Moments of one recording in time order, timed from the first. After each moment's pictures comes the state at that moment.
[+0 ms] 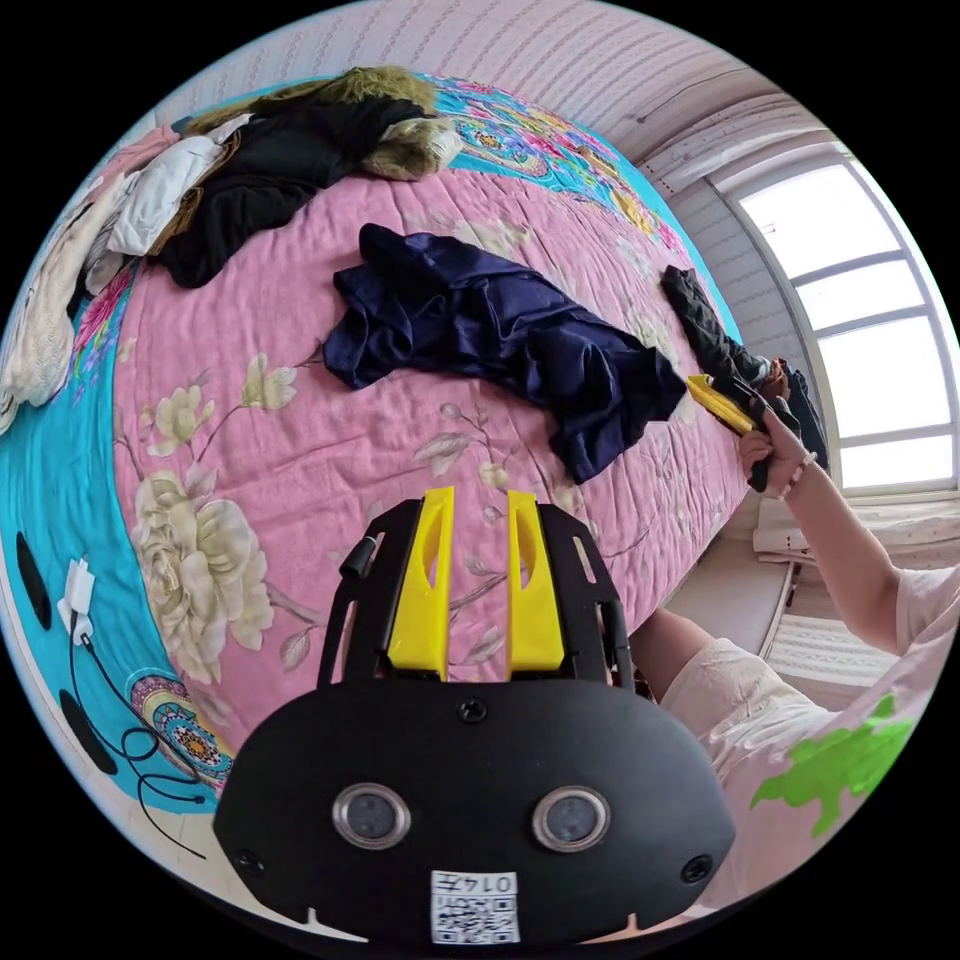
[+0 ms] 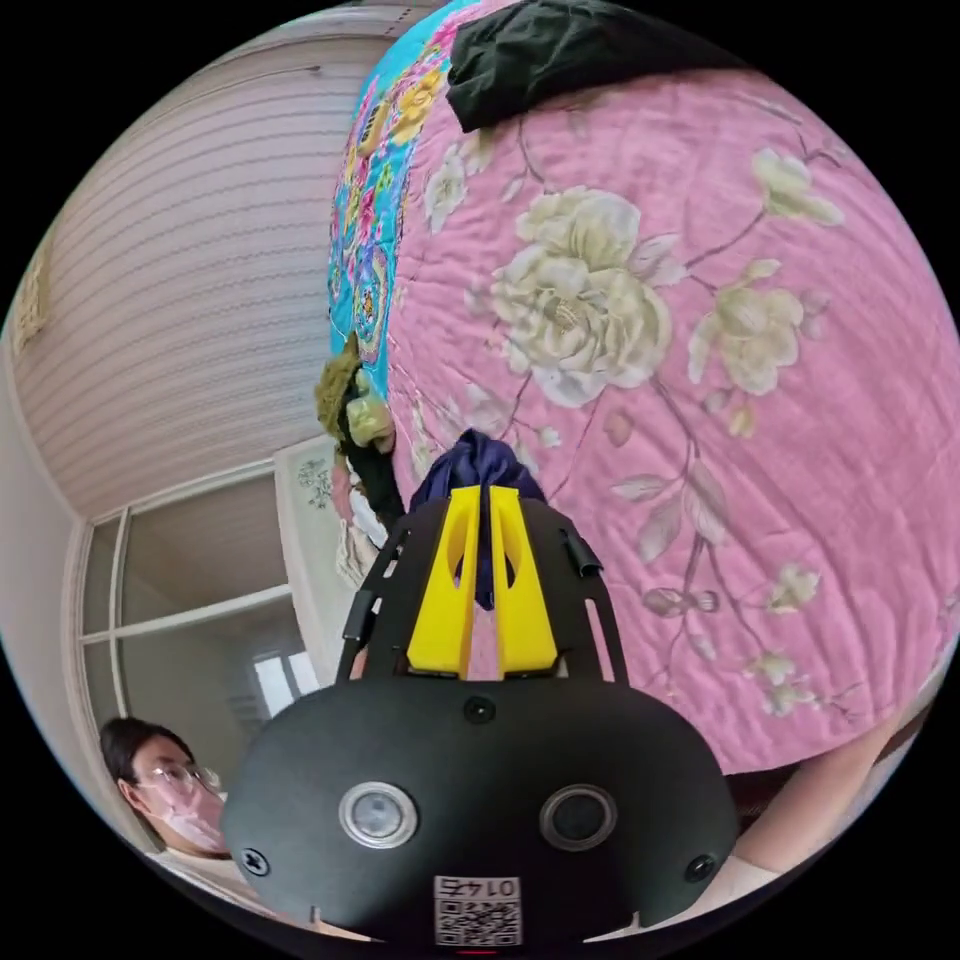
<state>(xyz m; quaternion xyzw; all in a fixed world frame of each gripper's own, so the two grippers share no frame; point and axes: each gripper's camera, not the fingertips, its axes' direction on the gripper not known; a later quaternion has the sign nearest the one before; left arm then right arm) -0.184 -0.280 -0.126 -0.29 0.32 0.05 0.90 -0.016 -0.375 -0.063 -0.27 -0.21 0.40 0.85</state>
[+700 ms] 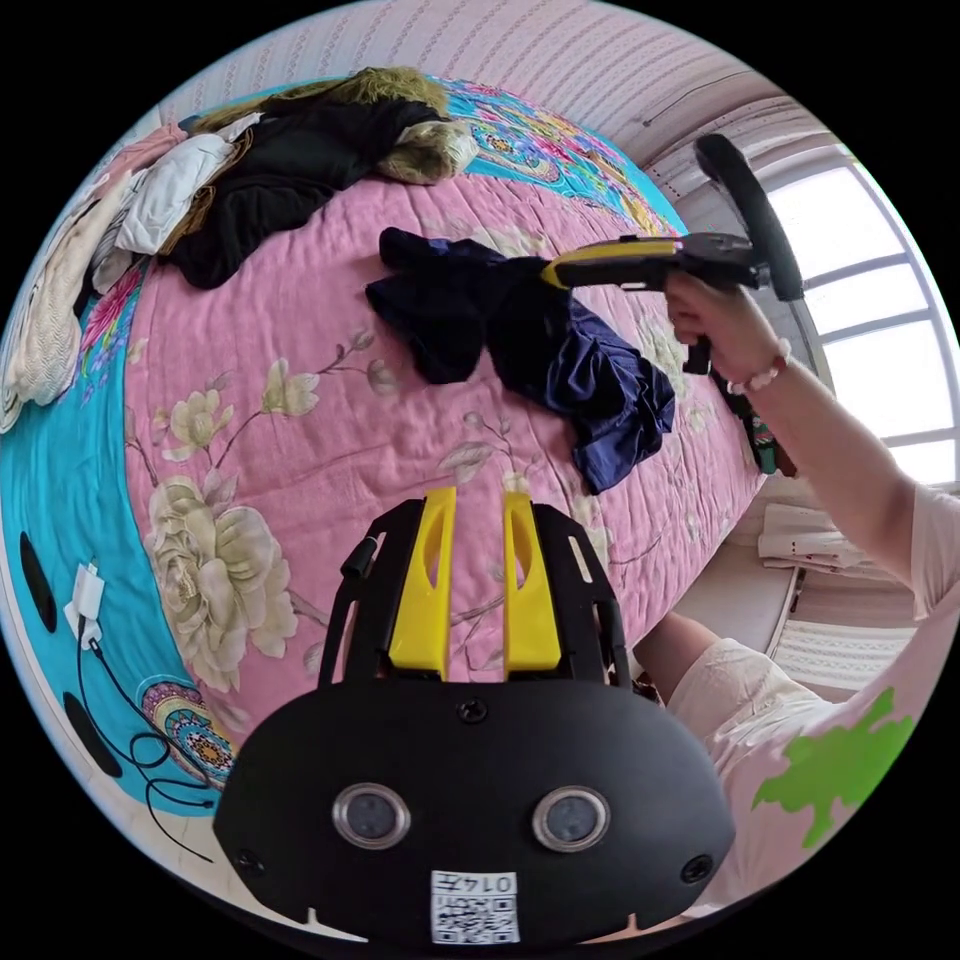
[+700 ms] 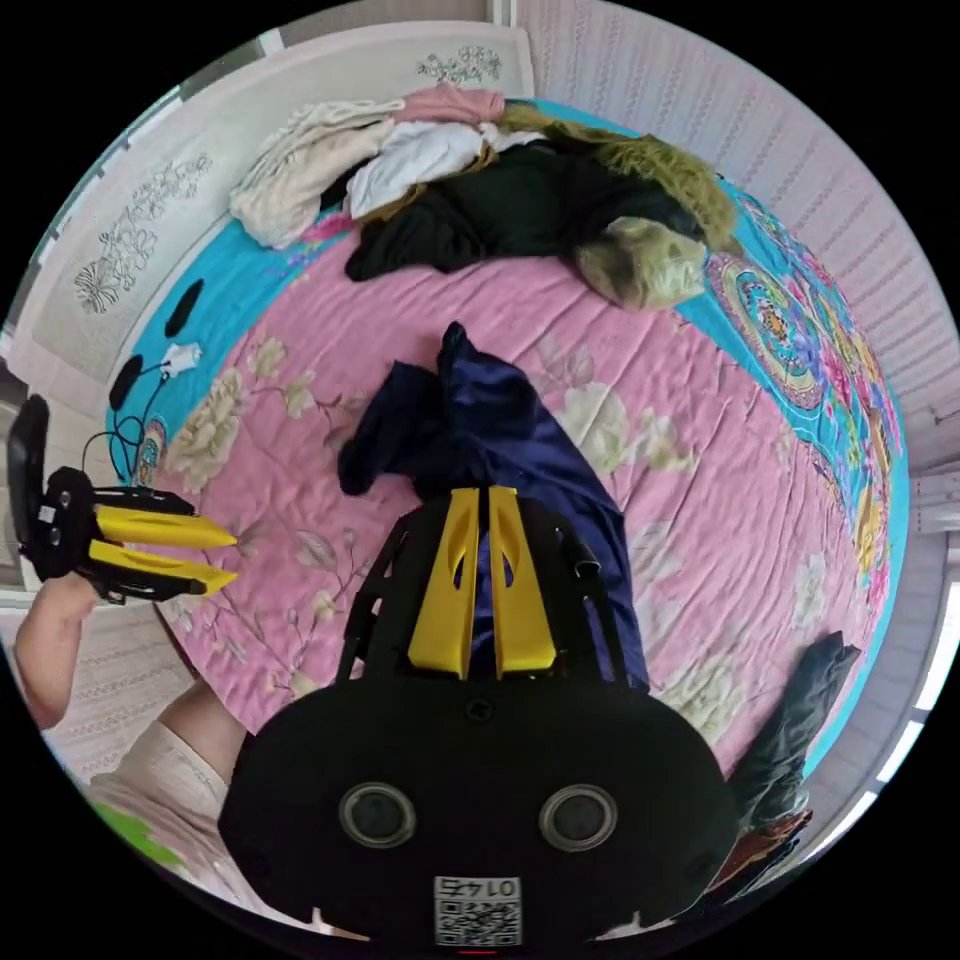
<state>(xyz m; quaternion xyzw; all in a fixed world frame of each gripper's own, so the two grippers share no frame) -0.173 -0.285 -0.092 -0.28 0.32 0.04 0.90 -0.314 -0.483 0.105 -0.38 -0.09 -0.30 0.87</state>
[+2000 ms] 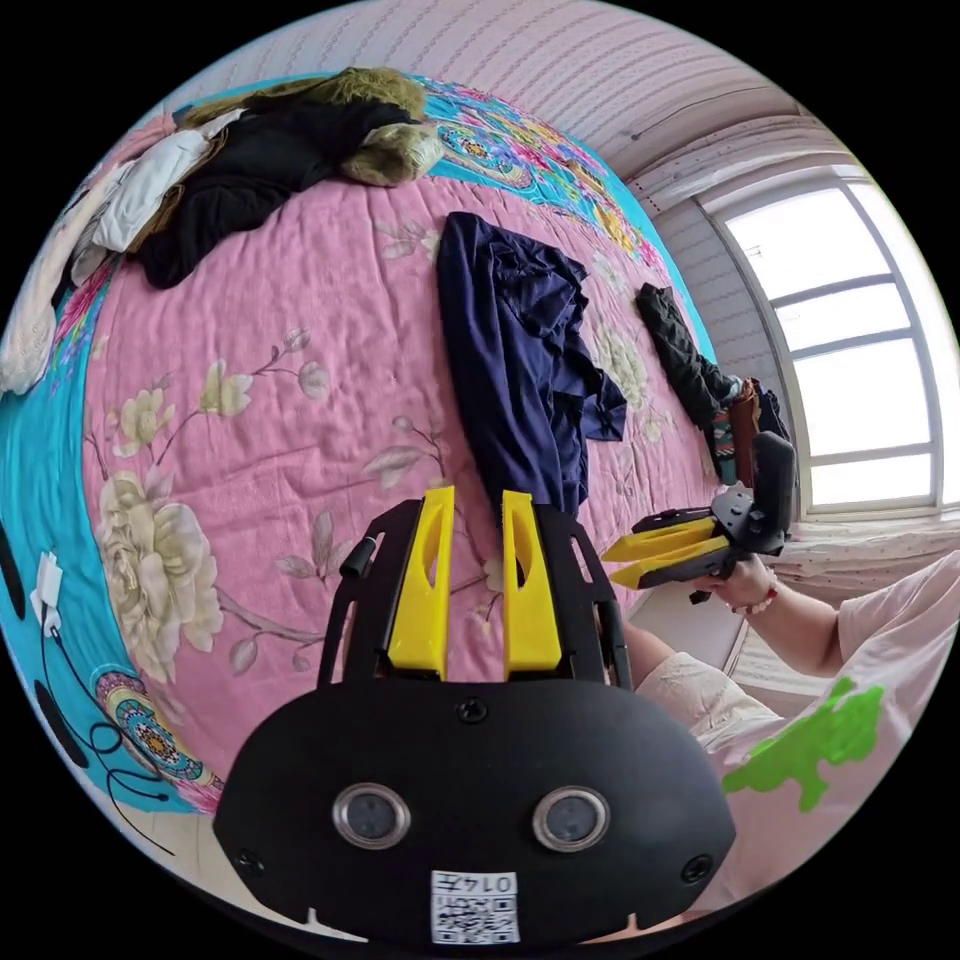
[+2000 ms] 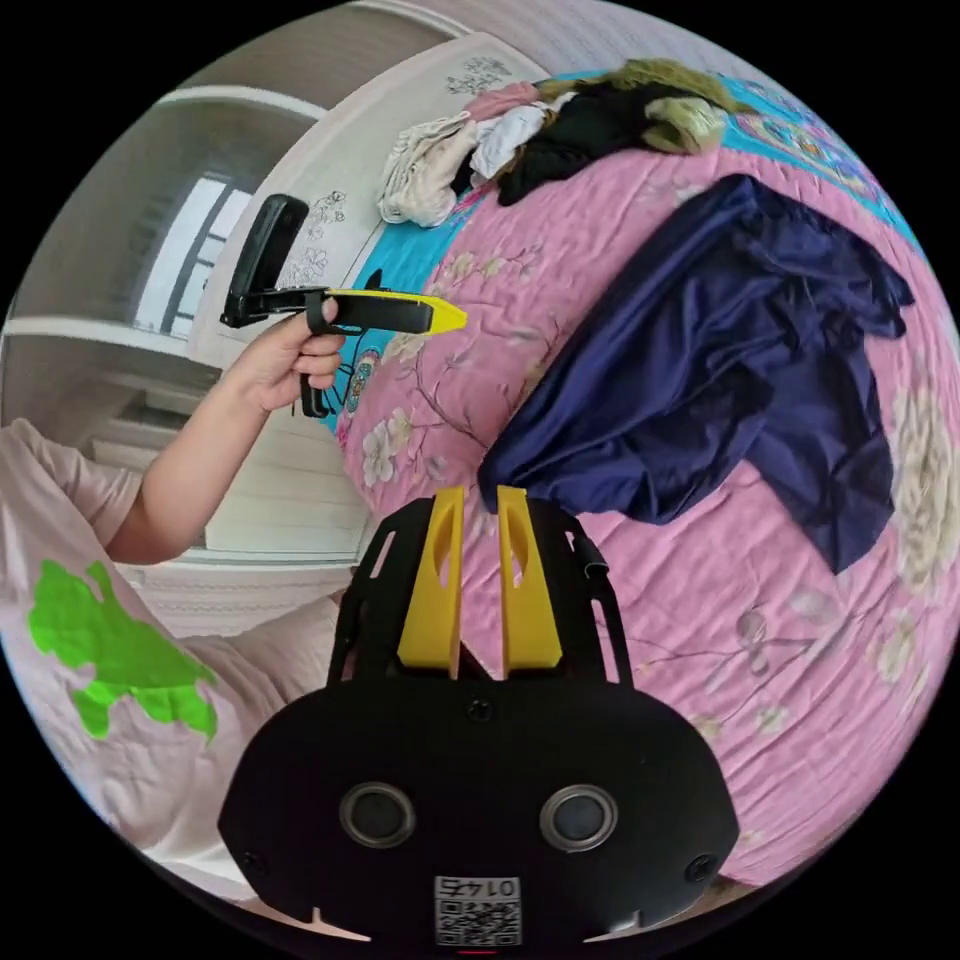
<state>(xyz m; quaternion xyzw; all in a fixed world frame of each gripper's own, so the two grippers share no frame) -0.120 -0.276 -0.071 -0.28 0.37 0.01 0.89 -0.168 -0.313 0.019 -0.47 -0.33 -0.10 0.81</state>
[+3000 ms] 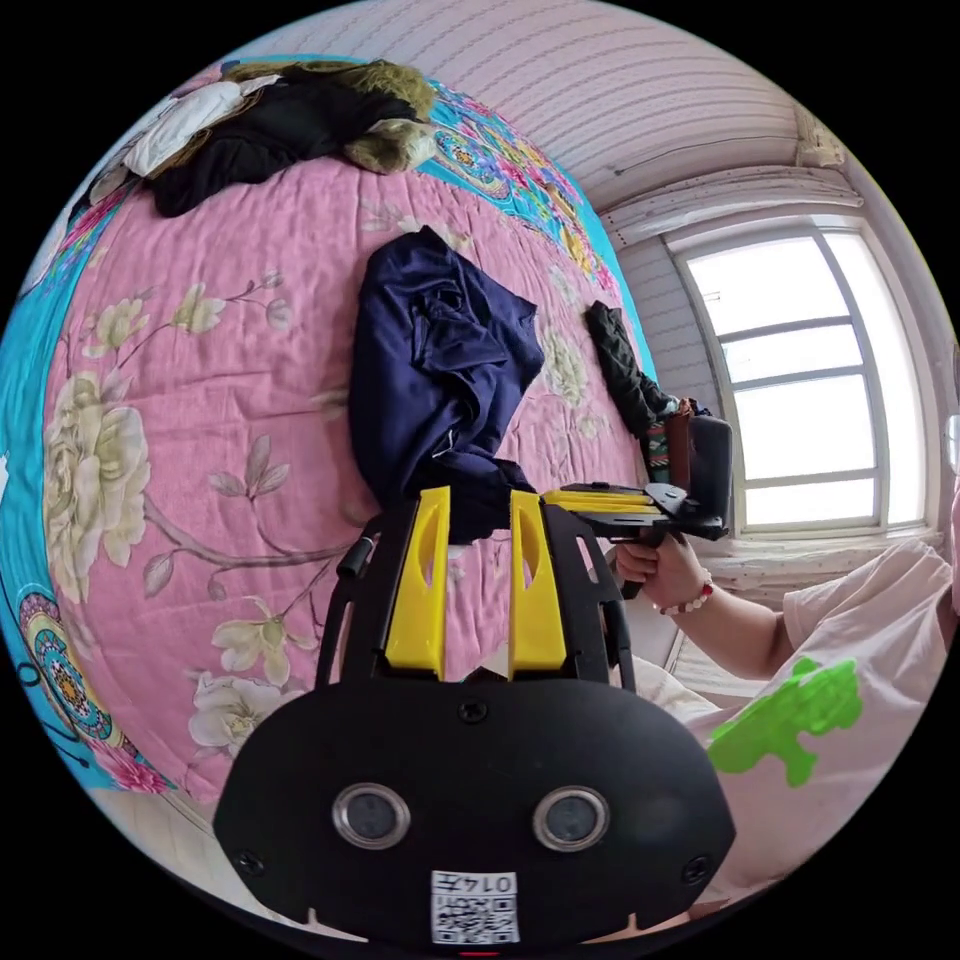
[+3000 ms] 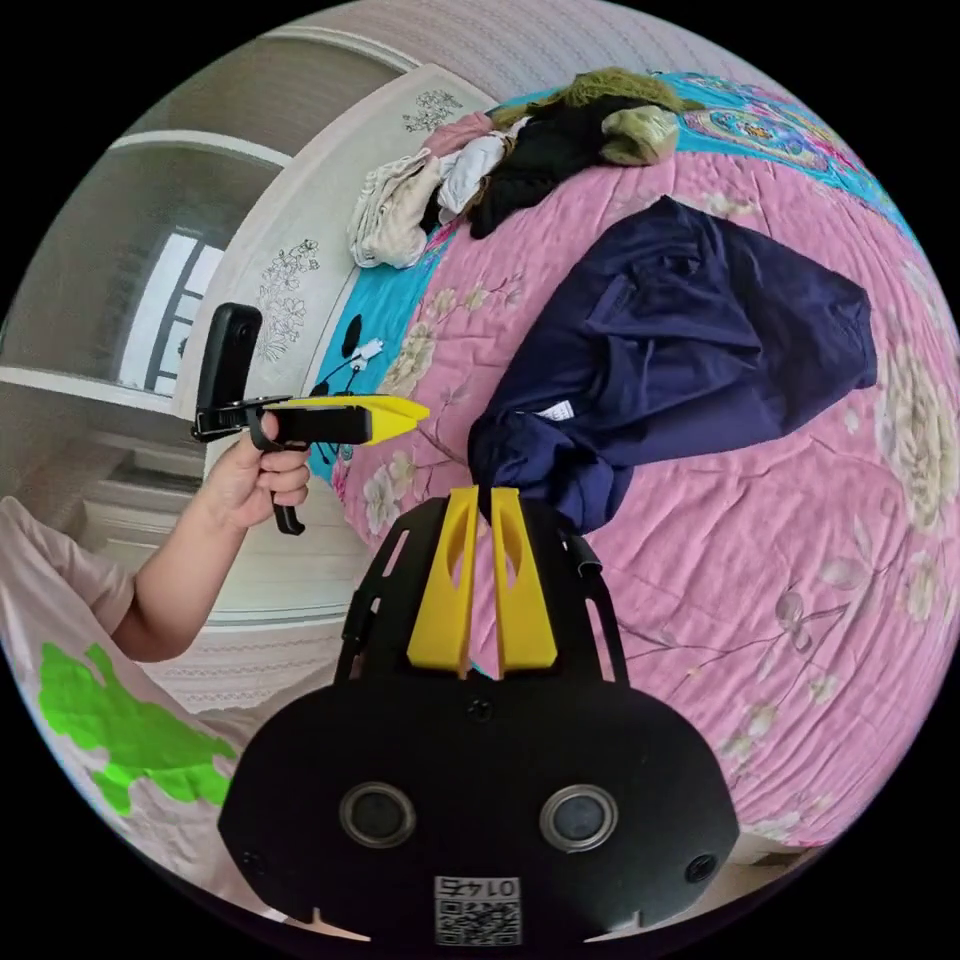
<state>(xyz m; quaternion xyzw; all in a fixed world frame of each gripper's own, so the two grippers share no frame) -0.099 -0.229 -0.122 -0.27 0.43 -0.06 0.86 -0.165 -0.283 -0.029 -0.42 -0.30 -0.05 0.85</state>
